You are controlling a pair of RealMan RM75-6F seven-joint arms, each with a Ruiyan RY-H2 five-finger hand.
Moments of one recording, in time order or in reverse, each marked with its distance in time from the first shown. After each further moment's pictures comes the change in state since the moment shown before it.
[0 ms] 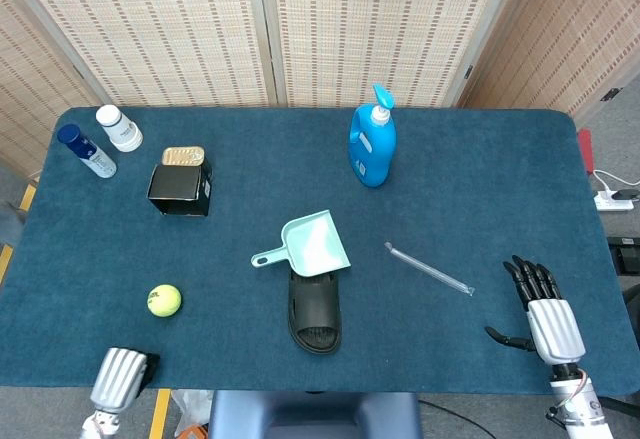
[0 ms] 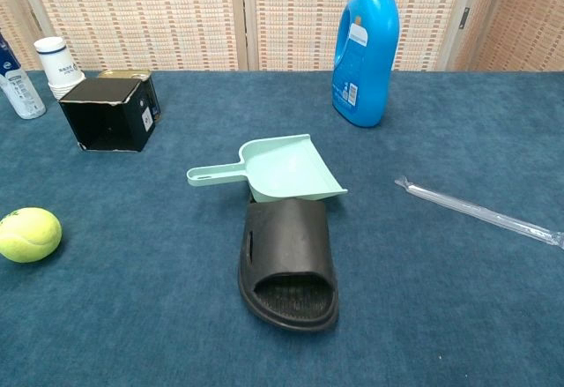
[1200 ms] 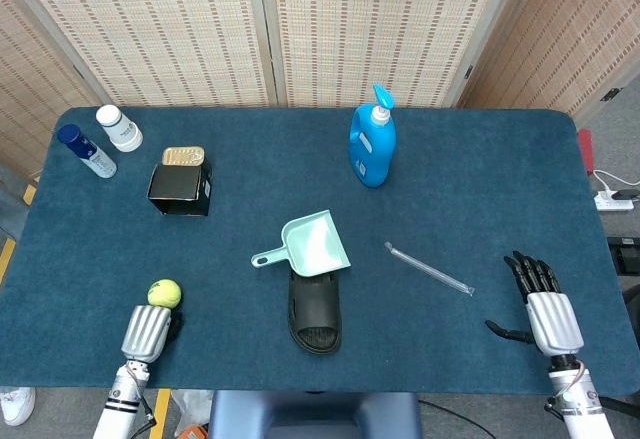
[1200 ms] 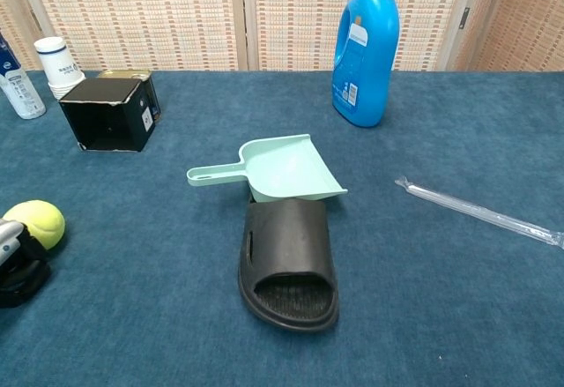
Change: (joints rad) left arm -0.187 -0.038 -0.135 -0.114 -0.164 -0.249 0.082; right arm 0.025 0.006 0.018 -0.013 0.052 -0.066 -0.019
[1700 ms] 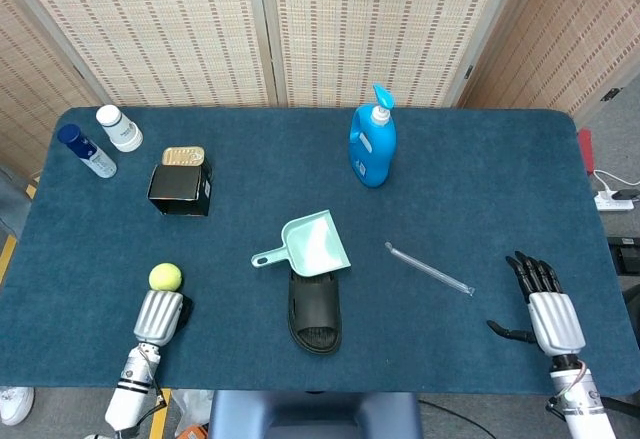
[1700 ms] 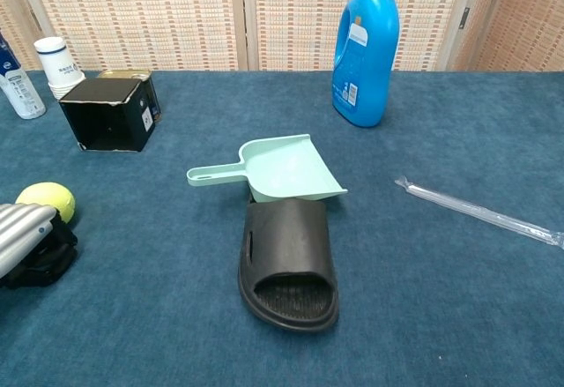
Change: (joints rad) left arm -0.085 -0.029 -0.037 0.045 -0.044 -0.088 0.033; right arm 0.002 0.006 0.001 -0.001 0.010 -0.011 0.011
